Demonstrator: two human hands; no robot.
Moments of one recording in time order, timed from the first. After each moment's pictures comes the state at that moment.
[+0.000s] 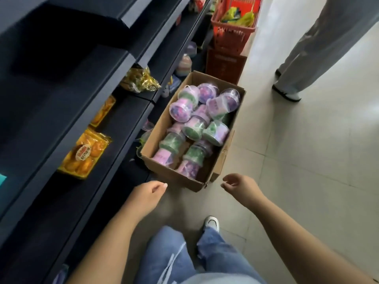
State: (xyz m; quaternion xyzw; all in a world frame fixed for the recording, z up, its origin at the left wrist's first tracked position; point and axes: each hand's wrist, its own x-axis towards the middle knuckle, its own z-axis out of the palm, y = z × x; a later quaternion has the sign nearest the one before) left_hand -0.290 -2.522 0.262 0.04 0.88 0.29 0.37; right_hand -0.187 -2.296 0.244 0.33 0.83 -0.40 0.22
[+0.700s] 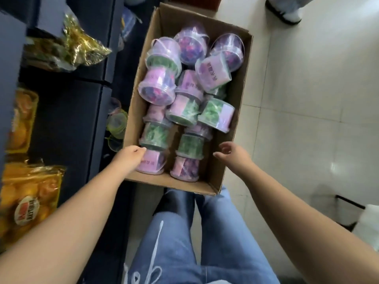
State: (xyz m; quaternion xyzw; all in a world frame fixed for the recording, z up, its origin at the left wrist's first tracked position) left_hand -0.542 -2.448 0.072 -0.03 0.83 0.21 0.51; right_hand -0.368 -2.246 0.114 0.51 0.71 -0.41 0.27
